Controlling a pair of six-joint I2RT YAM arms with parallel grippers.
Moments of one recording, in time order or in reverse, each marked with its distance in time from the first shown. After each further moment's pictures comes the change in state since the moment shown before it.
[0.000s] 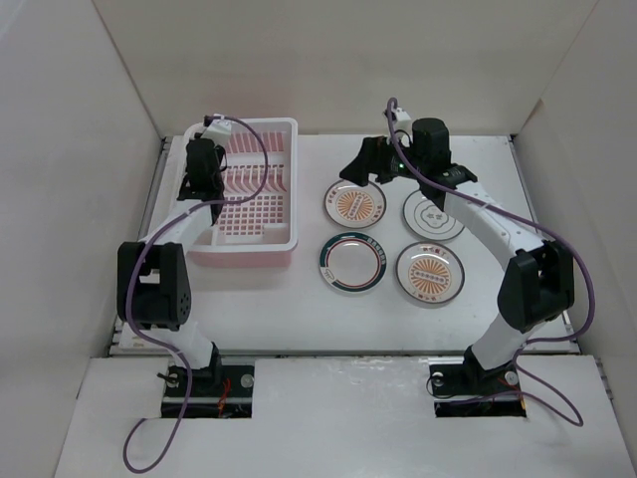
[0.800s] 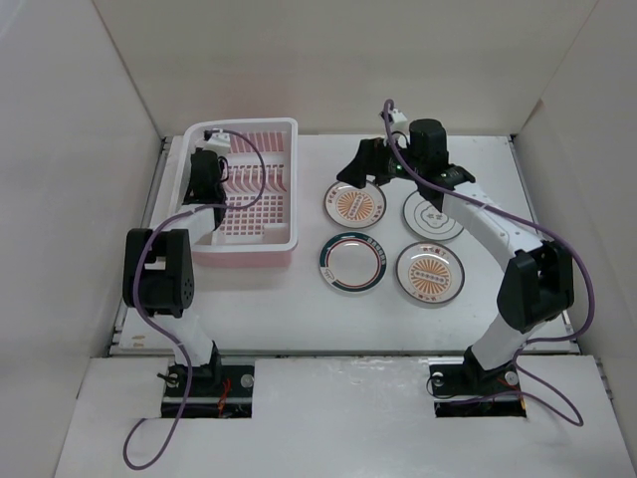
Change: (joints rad) left arm 0.021 0.097 -0.078 0.089 -0.019 -0.044; right arm 0.014 0.000 0.000 -0.002 -0.013 -0.007
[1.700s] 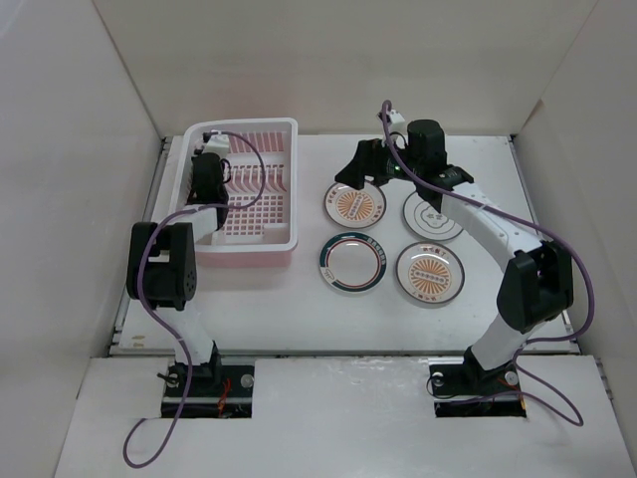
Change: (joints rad) left arm 0.000 0.061 -0.002 0.084 -0.035 -0.061; right arm 0.011 0.000 0.000 0.000 0.000 0.000
